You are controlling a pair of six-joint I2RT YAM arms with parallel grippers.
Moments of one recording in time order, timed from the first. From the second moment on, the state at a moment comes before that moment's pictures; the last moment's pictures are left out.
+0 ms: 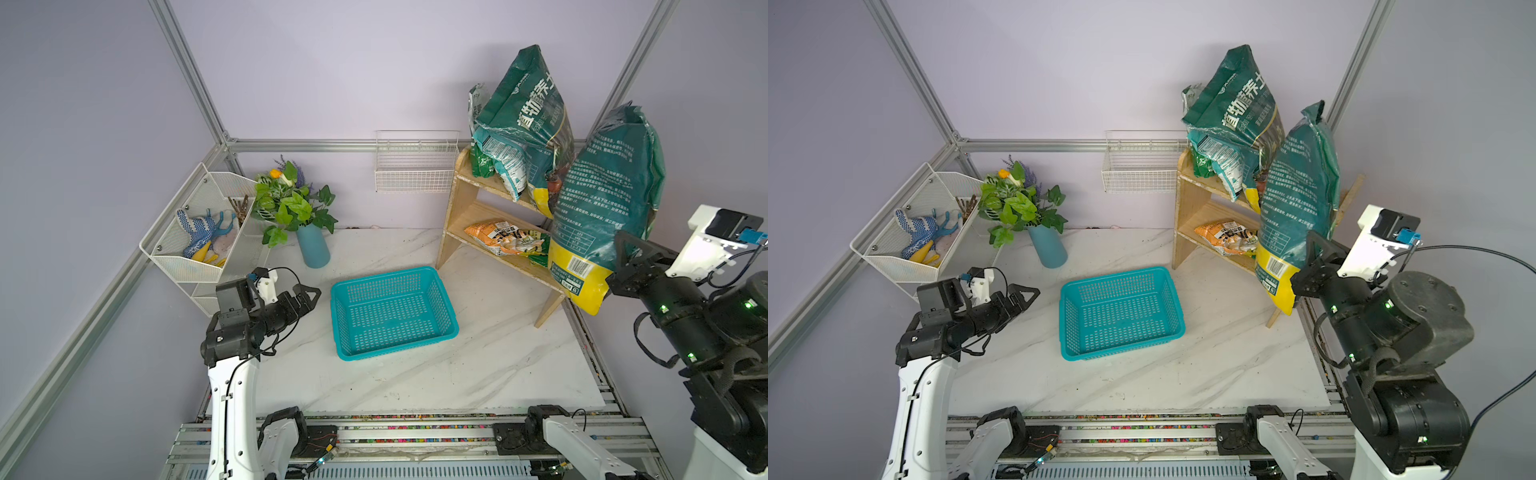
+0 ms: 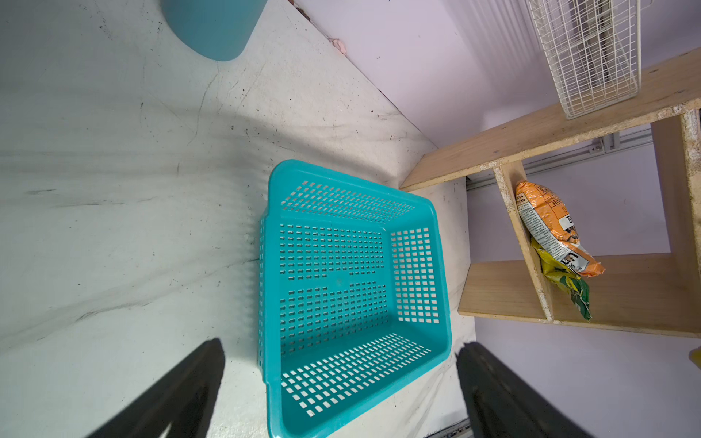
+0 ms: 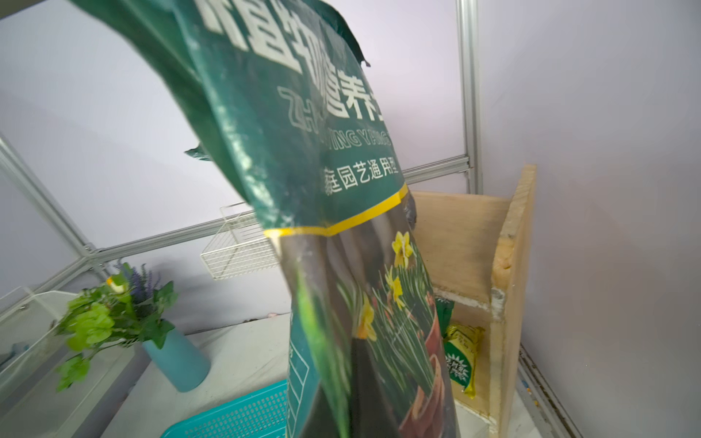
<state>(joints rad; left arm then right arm) 0.29 0.90 1.00 -0.79 0.65 -0.38 0.02 0.91 1.95 -1.04 -0.04 0.28</state>
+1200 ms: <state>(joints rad) 0.30 0.92 1.00 -0.79 0.66 -0.38 0.02 0.97 1.92 -1.06 -0.51 0.41</state>
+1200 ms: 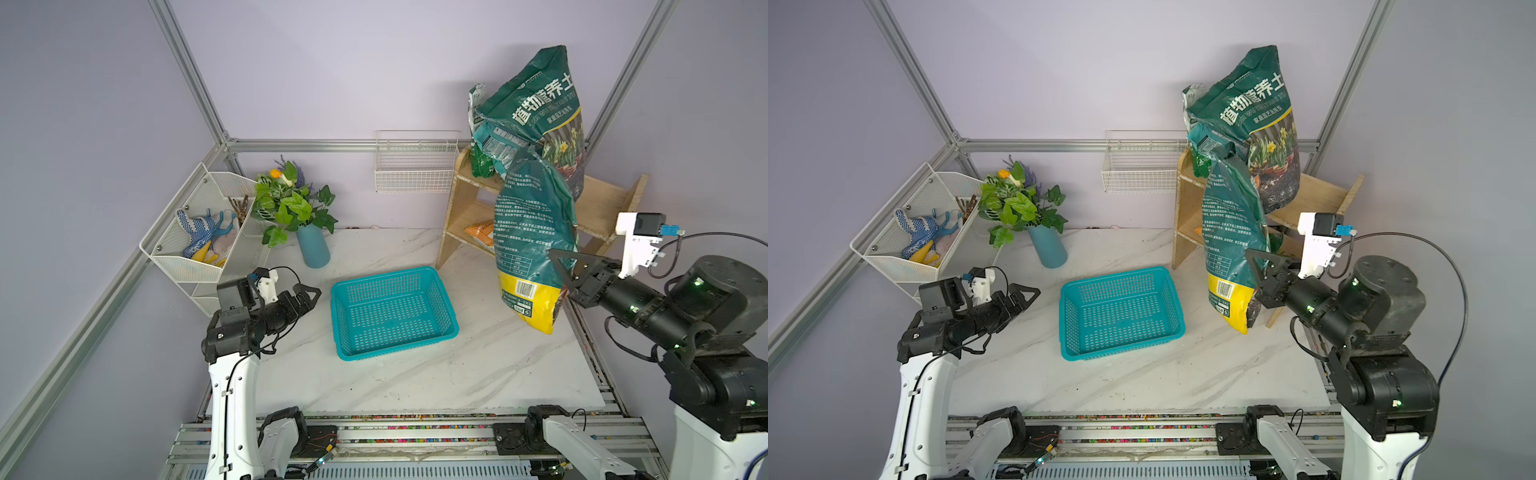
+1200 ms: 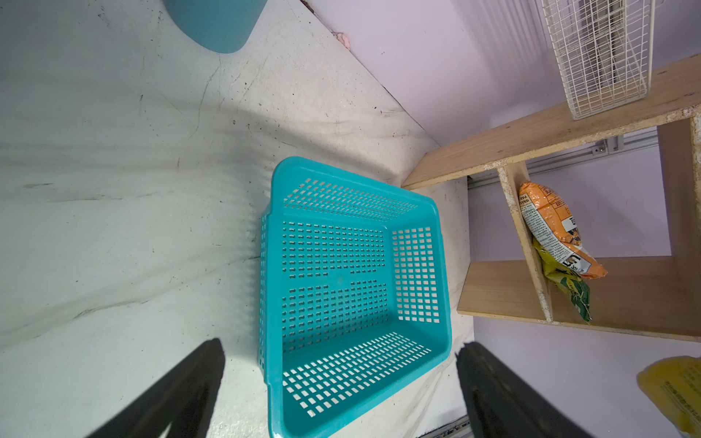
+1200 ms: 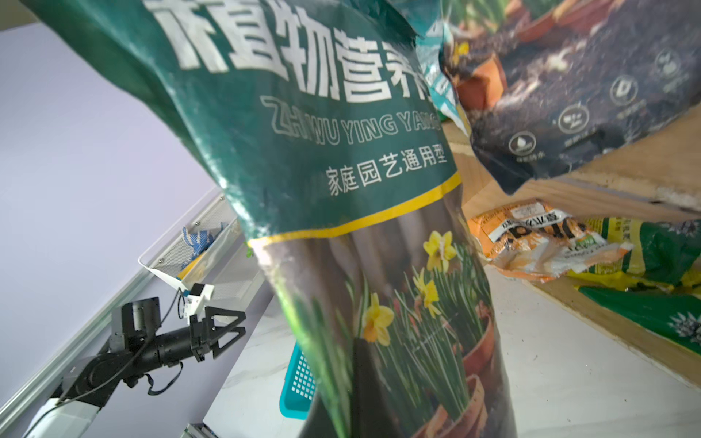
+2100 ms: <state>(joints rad) 0.33 0.94 0.99 -0.78 0.70 -0.39 0.58 1.28 1.95 -1.10 -0.34 0.38</state>
